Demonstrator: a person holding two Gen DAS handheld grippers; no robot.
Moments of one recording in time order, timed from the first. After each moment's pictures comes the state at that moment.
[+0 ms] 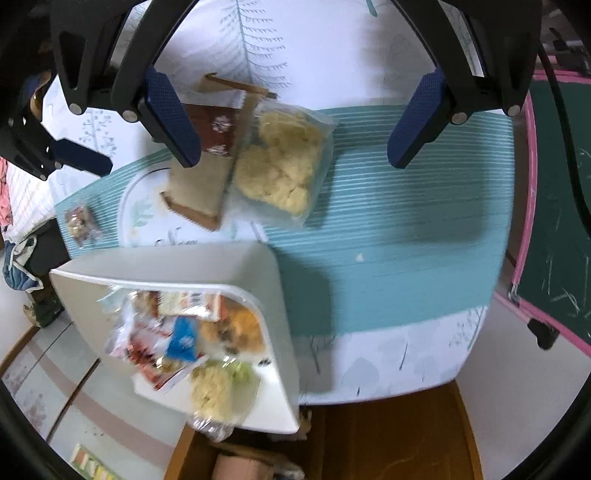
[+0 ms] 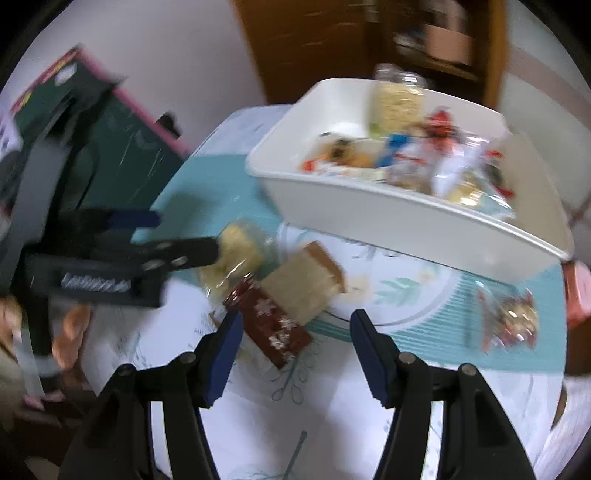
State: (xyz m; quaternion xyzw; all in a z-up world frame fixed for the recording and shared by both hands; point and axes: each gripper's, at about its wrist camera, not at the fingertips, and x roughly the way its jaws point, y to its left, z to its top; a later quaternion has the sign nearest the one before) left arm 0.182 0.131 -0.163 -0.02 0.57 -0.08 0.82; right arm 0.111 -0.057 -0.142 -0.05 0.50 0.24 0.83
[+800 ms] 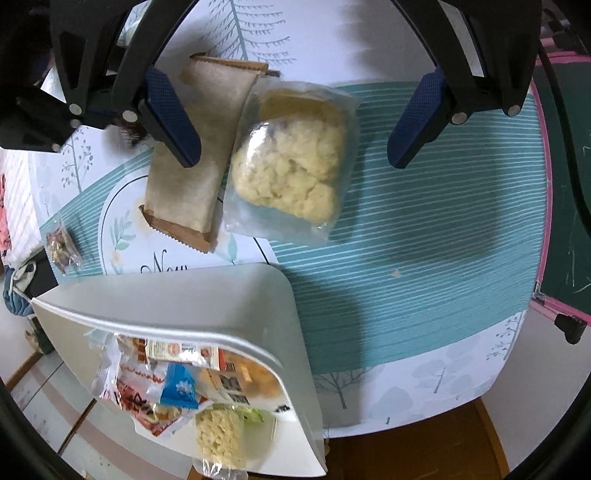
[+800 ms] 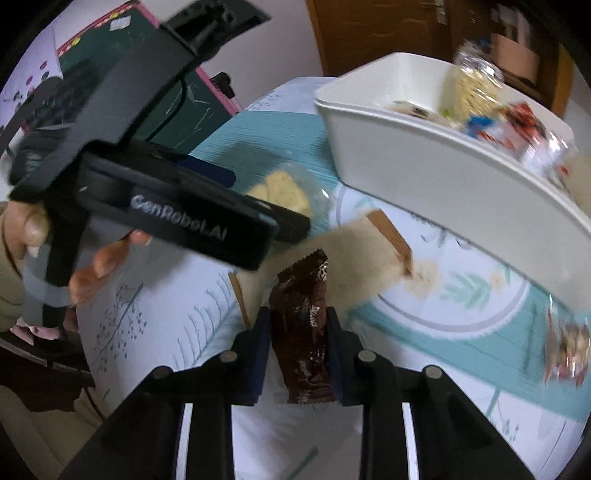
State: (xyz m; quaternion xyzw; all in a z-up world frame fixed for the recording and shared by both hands) left arm 0.203 0.108 -0.205 0.01 0.60 -0.10 0.79; right arm 0.090 -0.063 -0.180 -0.05 0.51 0.32 0.80
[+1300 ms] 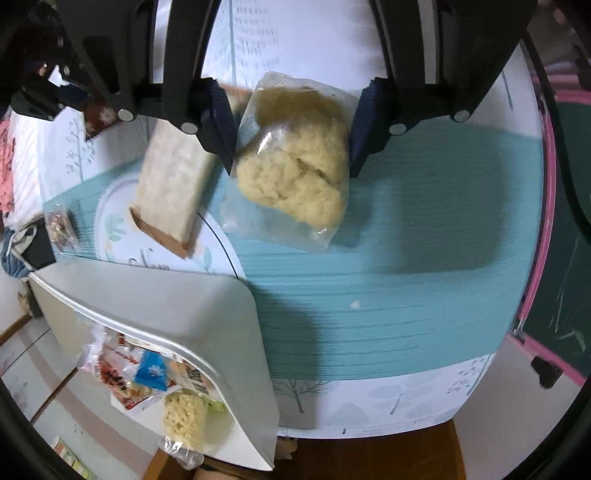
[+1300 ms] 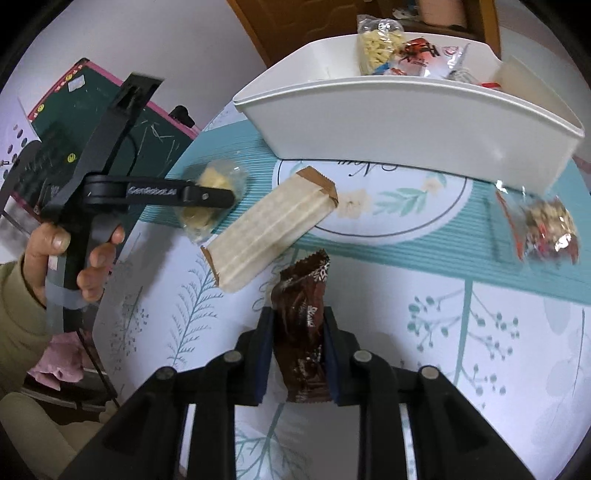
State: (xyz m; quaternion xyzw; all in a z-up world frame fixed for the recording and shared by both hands) left arm 0.177 0.133 -0.197 -0.05 0.59 -0.07 0.80; right arm 0.061 -0.124 -0.187 0.06 0.52 0.27 0.81
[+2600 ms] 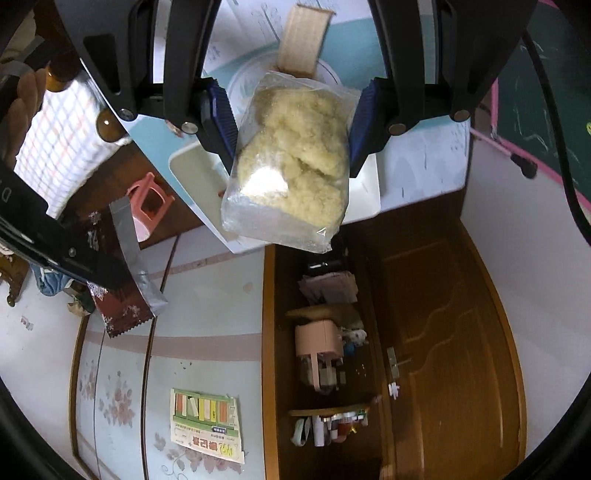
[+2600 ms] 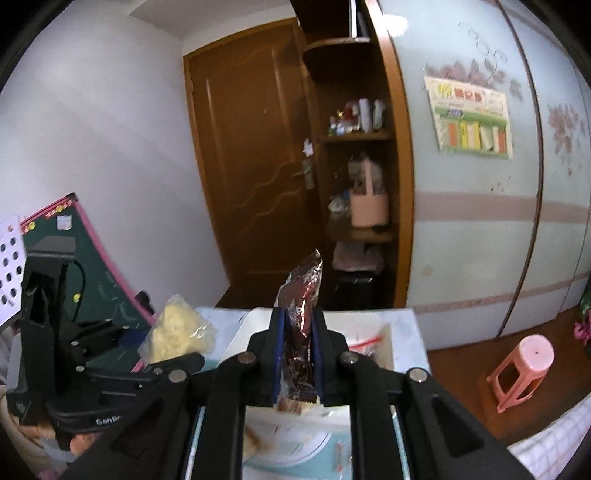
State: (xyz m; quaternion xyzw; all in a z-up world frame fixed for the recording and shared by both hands) left arm 0.167 0.000 0.060 0.08 0.36 -0.15 0.92; right arm 0.114 -0.196 0.079 0.05 0.22 0.12 0.97
